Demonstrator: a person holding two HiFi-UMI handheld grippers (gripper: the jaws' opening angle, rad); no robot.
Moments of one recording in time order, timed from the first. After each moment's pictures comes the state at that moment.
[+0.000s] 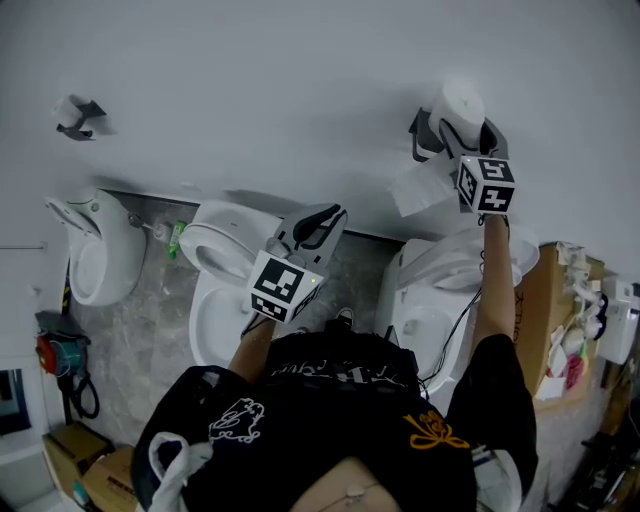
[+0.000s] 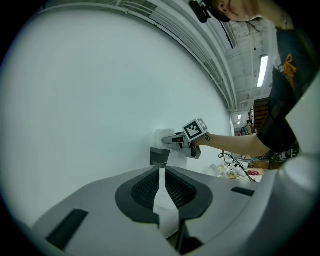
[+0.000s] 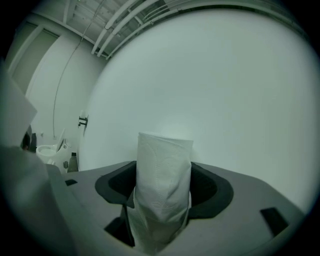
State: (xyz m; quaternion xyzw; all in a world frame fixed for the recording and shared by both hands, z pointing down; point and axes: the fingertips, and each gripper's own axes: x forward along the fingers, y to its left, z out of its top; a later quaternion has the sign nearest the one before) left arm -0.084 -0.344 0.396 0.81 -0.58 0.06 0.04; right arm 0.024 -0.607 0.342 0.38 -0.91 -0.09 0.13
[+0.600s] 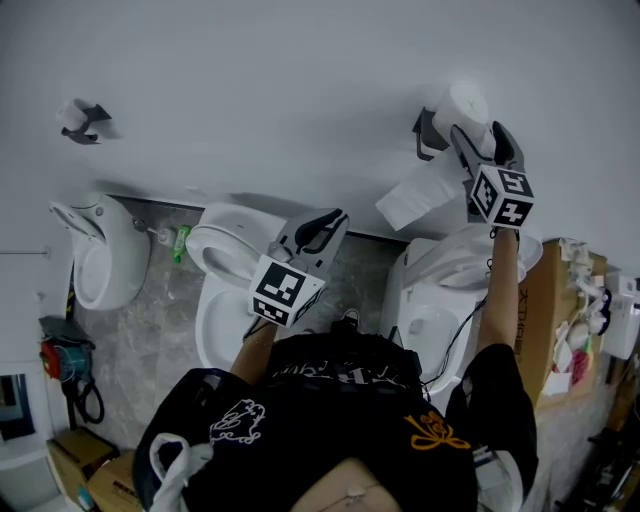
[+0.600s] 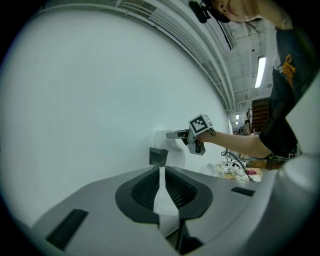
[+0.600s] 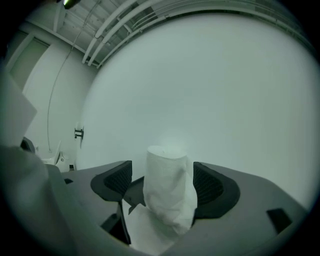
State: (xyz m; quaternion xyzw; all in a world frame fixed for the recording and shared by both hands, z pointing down) left arm -0.090 -0.322 0.392 0.82 -0.57 0.06 0.04; right arm 0.048 -0.576 0.317 0.41 -0.91 -0.05 0.09
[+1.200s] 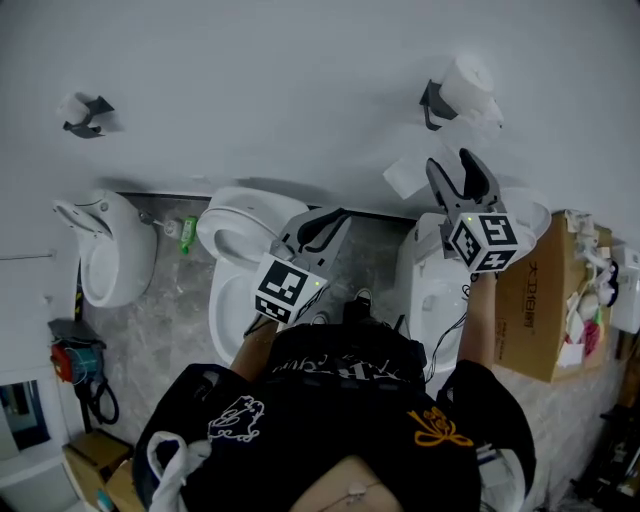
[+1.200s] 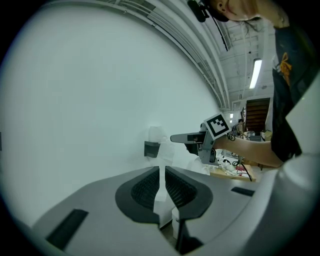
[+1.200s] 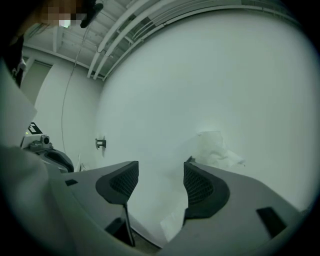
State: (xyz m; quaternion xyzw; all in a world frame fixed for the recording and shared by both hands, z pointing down) left arm -0.094 -0.258 0.409 0.83 -0.55 0.08 0.05; right arm 0.022 -0.413 0.362 0.35 -0.93 0.01 0.07
